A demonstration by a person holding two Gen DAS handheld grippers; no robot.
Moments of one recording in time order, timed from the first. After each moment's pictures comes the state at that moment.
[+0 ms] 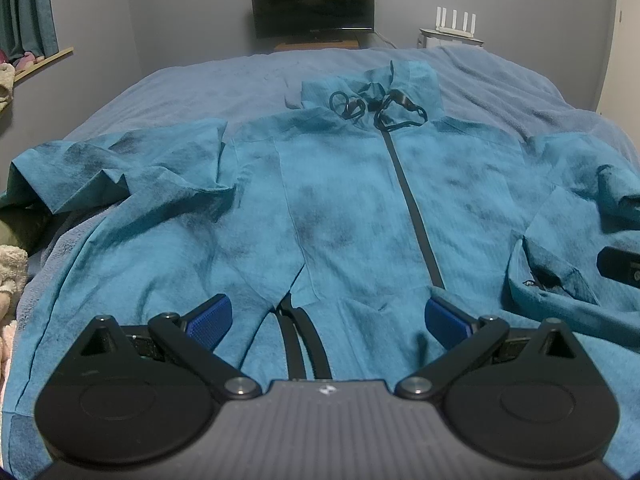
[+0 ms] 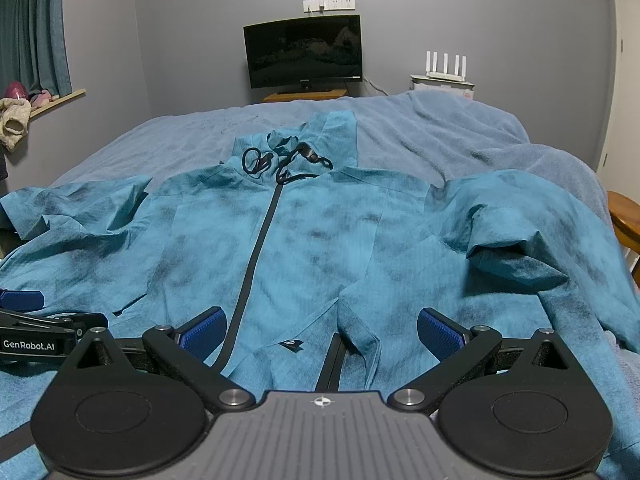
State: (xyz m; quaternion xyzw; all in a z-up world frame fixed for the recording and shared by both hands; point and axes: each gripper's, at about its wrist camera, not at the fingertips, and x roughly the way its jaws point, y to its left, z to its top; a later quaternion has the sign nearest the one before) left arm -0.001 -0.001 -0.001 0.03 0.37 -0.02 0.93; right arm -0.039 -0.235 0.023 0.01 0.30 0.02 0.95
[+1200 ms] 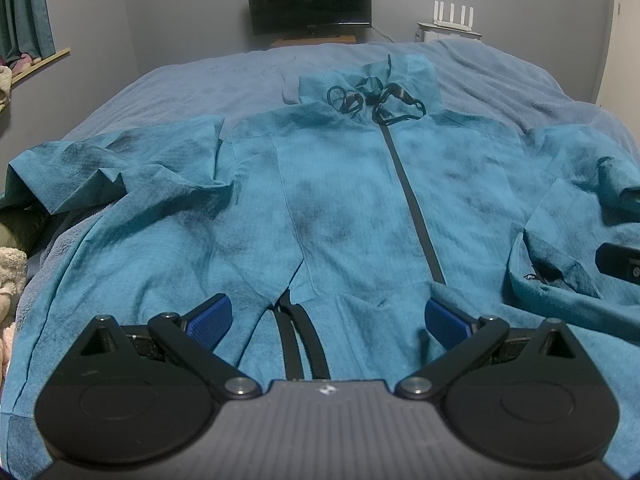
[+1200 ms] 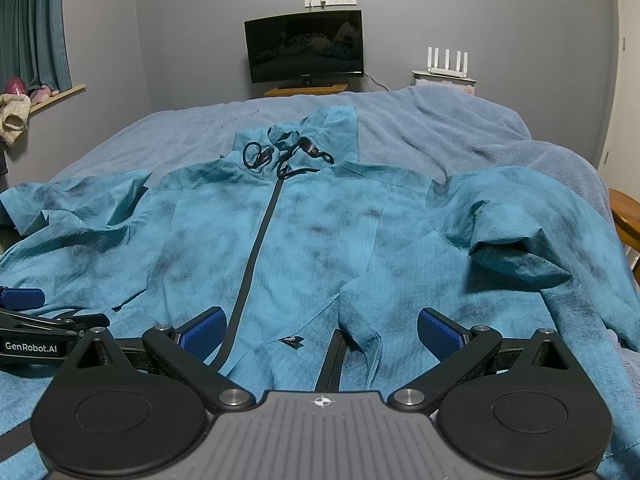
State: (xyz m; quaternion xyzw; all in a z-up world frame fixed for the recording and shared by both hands) left arm -0.004 -0.006 -0.009 0.03 0.38 -0.02 0.93; right arm -0.039 -0.234 0.024 0.01 0.31 0.02 0.95
